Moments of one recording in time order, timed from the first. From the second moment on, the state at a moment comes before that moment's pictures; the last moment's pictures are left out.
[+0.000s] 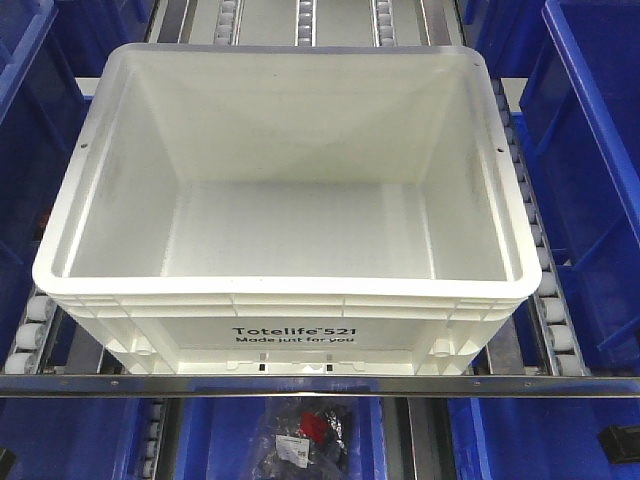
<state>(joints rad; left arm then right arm) -0.19 -0.01 0.03 -0.10 0.10 0.20 0.10 -0.01 0.03 0.06 0.11 -0.02</state>
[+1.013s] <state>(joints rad) -0.19 -0.01 0.03 -0.10 0.10 0.20 0.10 -0.01 0.03 0.06 0.11 -0.02</state>
